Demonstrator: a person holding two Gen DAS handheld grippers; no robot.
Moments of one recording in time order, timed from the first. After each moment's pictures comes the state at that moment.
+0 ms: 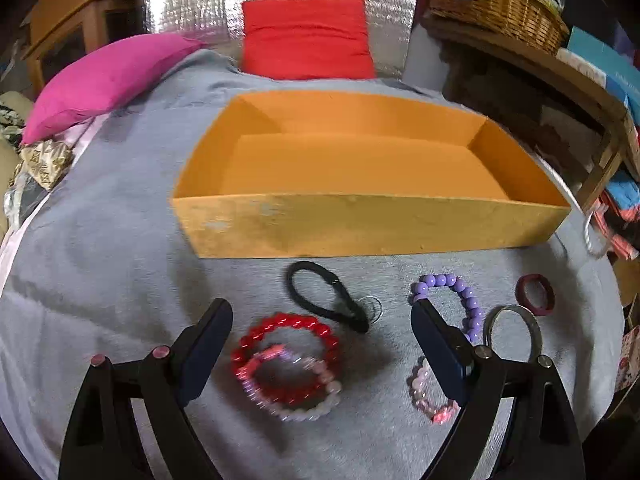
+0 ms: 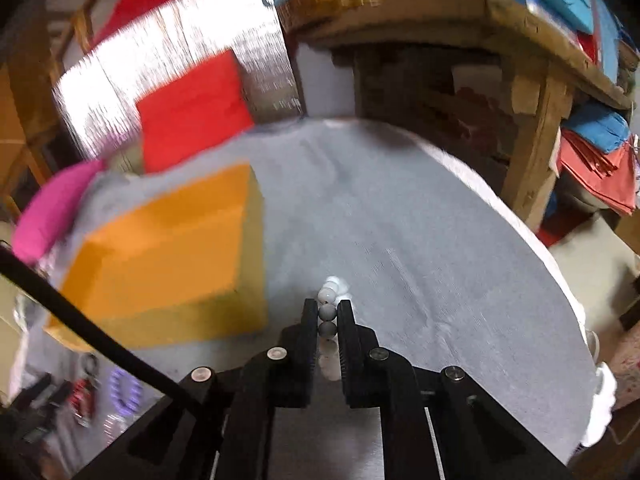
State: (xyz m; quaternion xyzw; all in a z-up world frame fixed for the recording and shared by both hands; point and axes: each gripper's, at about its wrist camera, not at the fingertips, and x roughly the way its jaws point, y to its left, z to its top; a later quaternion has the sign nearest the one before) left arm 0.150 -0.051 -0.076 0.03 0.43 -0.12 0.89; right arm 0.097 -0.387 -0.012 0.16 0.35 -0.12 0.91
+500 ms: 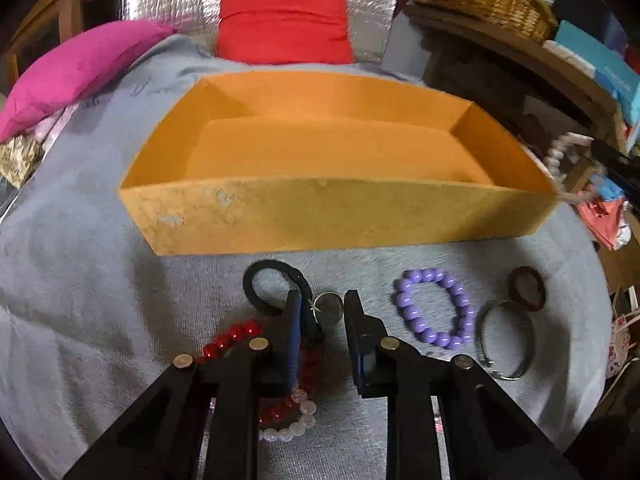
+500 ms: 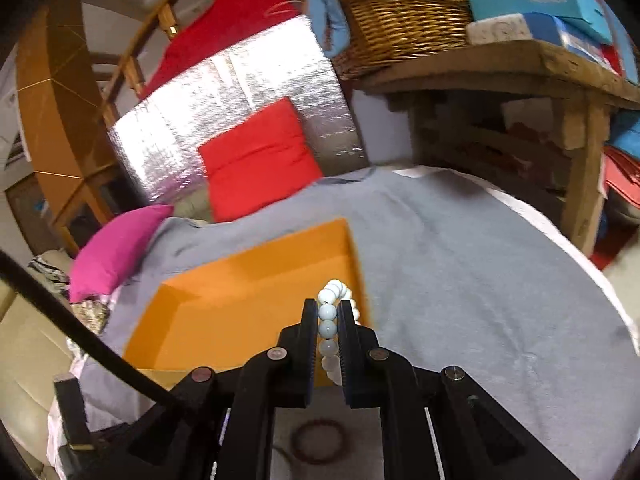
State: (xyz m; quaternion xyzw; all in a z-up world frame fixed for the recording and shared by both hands) left arm 0.160 -0.058 -0.082 0.02 0.44 -0.17 0.88; right arm 0.115 -0.331 0.013 0.20 0.27 -0.03 0.94
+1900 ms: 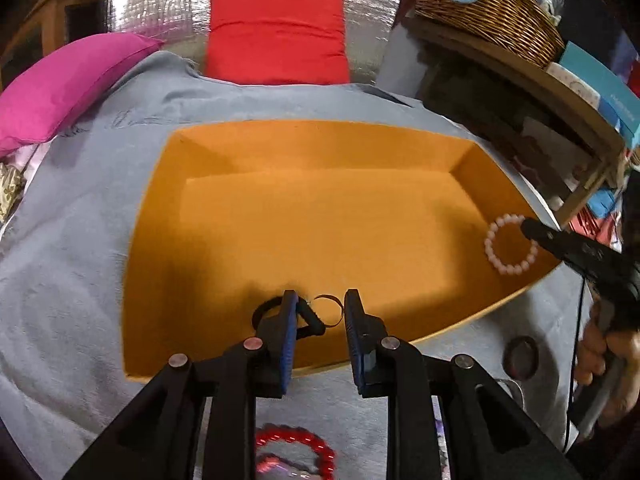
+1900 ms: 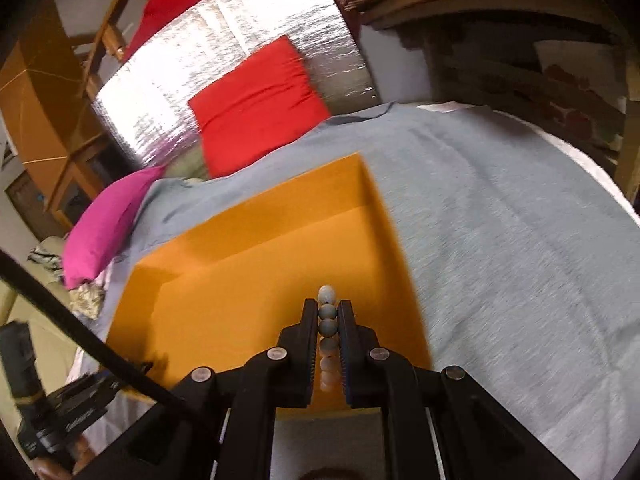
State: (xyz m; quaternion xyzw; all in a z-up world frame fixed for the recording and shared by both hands) left arm 0.221 -0.065 -0.060 0.01 0.44 -0.19 0.88; right arm 0.199 -0.347 -0.051 0.23 0.36 -0.02 0.91
